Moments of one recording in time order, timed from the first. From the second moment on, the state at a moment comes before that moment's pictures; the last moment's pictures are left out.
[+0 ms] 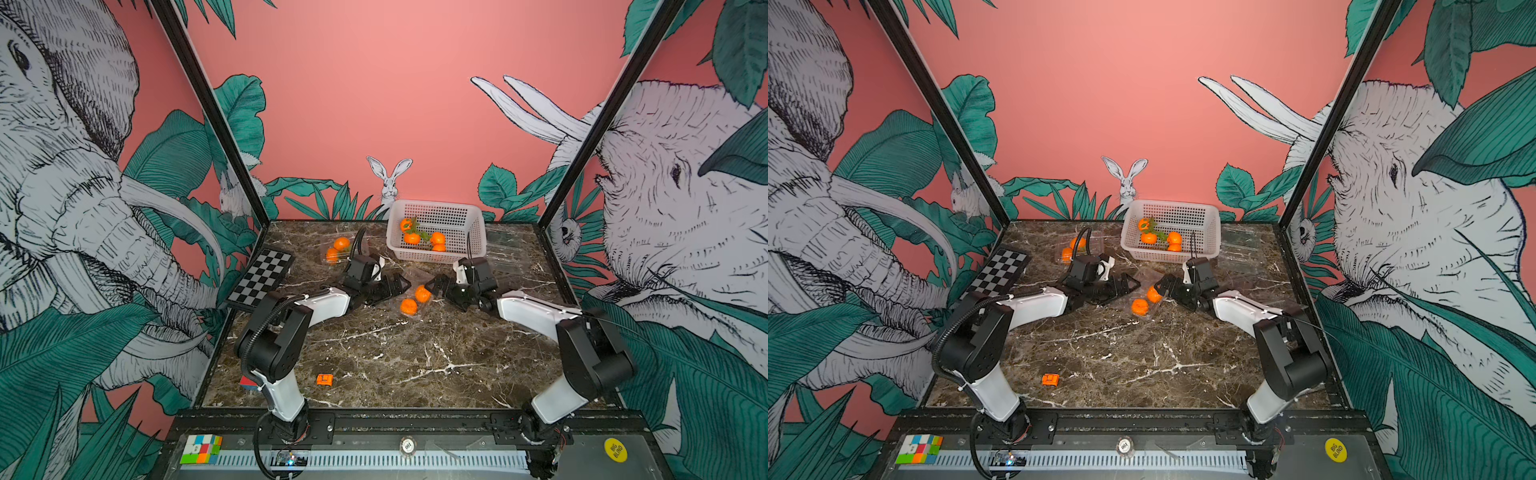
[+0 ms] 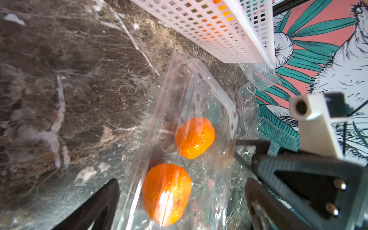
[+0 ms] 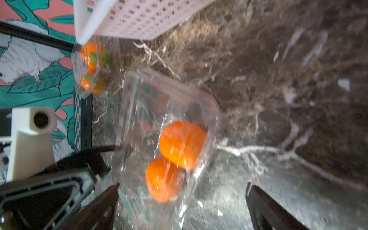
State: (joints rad) left arm -0.52 1.74 0.94 0.13 0.47 -0.77; right arm 0.43 1.57 0.84 -0.03 -0.37 0.80
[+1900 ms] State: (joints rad) left arm -0.52 1.79 0.89 0.32 0.50 -0.94; right arm 0.53 1.56 0.63 0.47 -0.39 1.07
